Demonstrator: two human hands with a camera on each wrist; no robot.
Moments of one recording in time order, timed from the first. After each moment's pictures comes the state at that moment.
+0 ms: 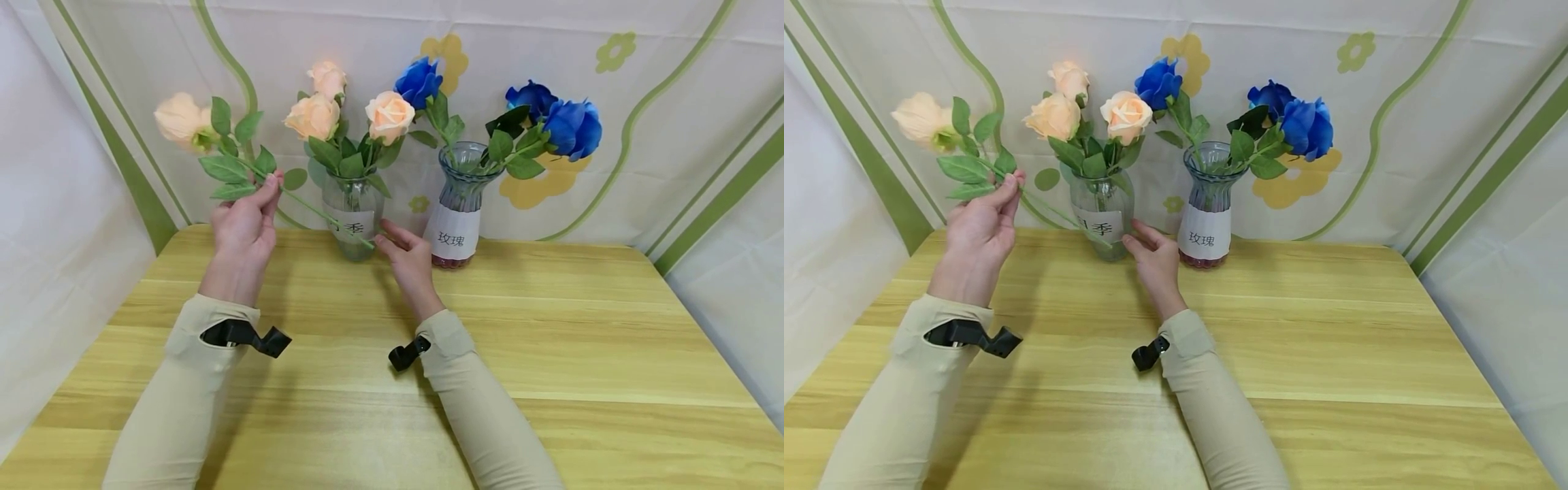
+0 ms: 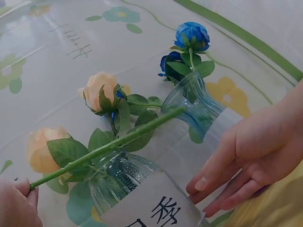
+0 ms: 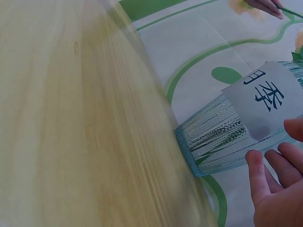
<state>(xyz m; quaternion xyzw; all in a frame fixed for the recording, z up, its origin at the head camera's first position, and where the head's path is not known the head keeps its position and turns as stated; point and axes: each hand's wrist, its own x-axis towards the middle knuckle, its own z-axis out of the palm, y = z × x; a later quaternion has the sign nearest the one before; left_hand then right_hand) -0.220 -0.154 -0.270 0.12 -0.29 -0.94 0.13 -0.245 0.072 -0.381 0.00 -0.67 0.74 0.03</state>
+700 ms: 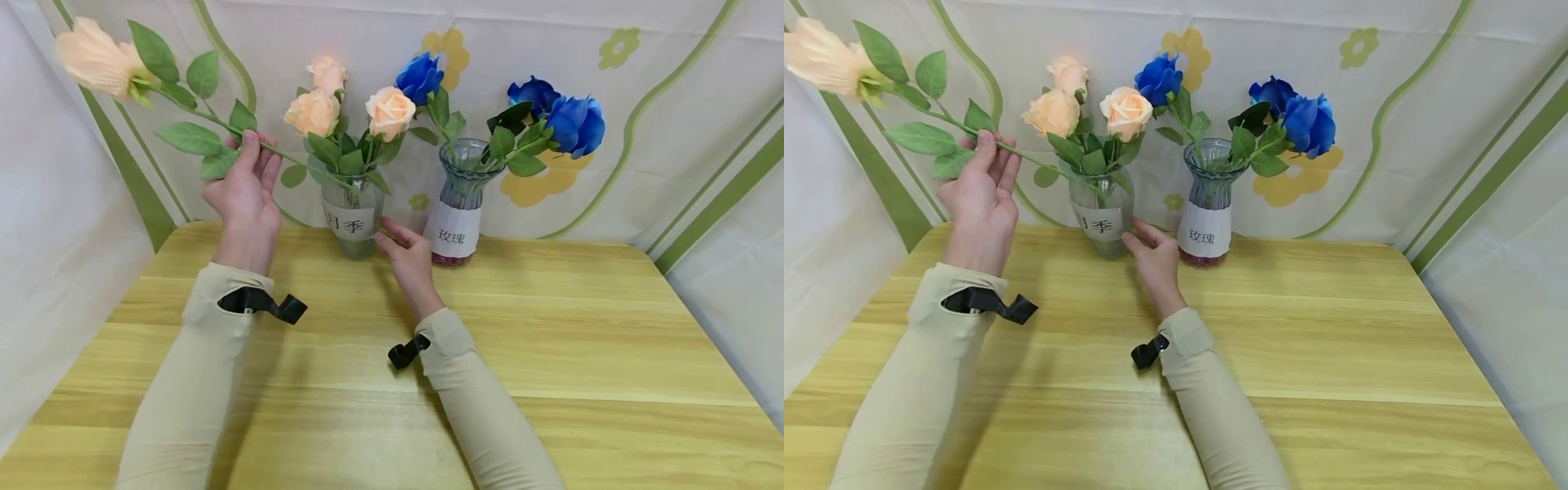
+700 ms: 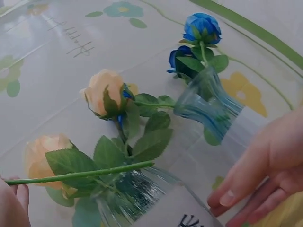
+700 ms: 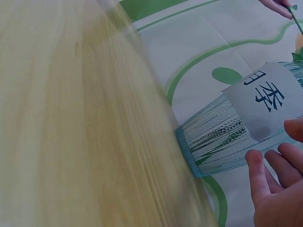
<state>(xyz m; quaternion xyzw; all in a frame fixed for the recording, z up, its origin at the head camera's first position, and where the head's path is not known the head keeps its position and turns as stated) -0.248 -0.143 -0.250 0.13 -0.27 -0.92 0.25 -0.246 0.072 -0.382 0.00 -0.67 0.74 0.02</state>
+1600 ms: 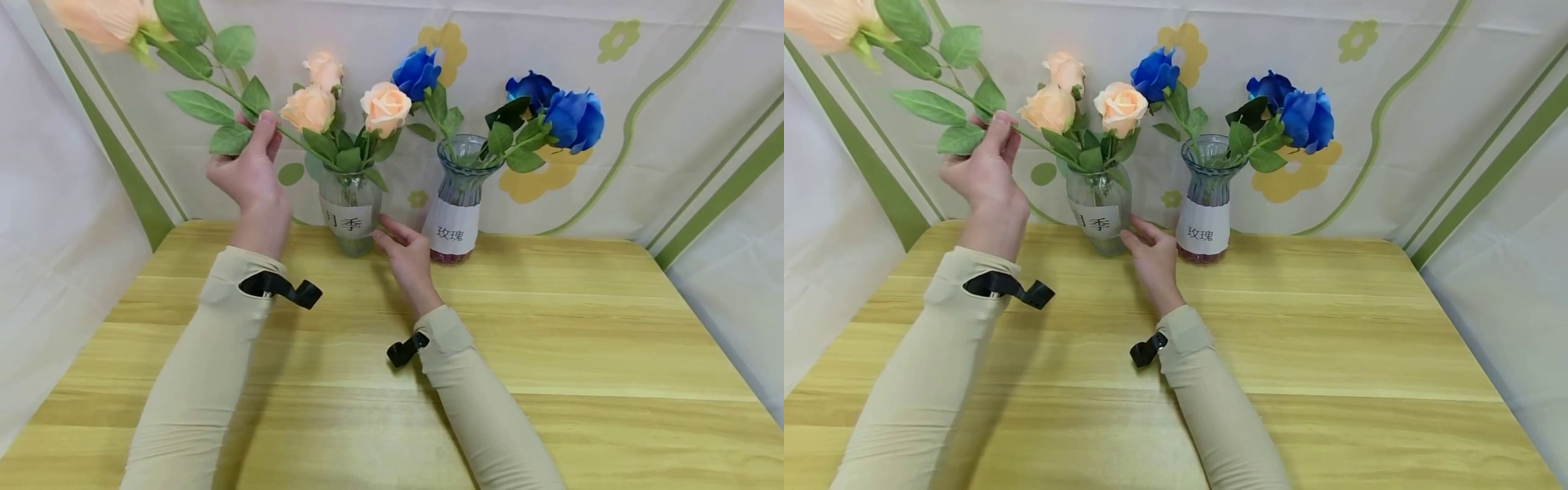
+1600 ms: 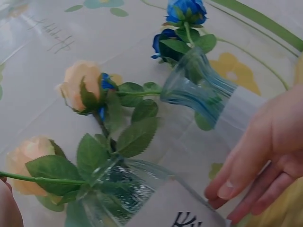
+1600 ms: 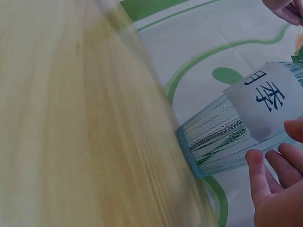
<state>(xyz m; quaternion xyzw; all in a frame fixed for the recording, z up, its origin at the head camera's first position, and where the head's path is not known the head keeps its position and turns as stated) -0.270 -0.120 -0.240 0.14 -0.29 -0.88 0.35 -0.246 0.072 -0.380 0.00 -0.66 0.75 0.02</state>
